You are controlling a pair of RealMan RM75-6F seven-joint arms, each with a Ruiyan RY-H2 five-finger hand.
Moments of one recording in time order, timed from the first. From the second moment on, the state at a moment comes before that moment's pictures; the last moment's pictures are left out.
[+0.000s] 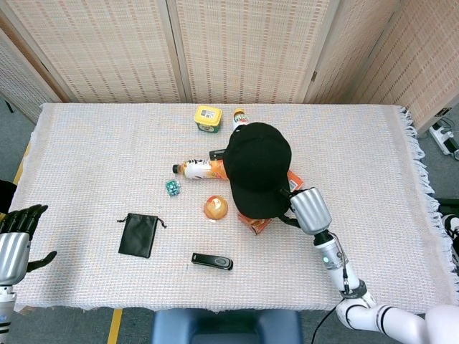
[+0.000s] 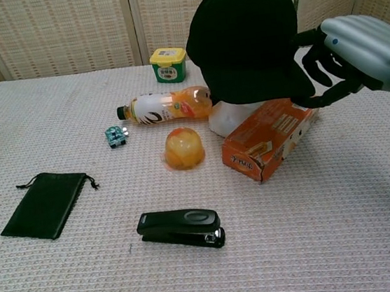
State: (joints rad) left arm -0.13 -1.12 -0.09 -1.65 1.45 1.49 0.18; right arm 0.53 -1.71 0.19 -1.14 -1.60 1.37 -0.05
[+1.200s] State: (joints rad) left arm -0.14 -1.11 -0.09 -1.67 1.46 1.49 0.19; right arm 0.56 -1.72 0.33 -1.15 -1.52 1.53 0.06
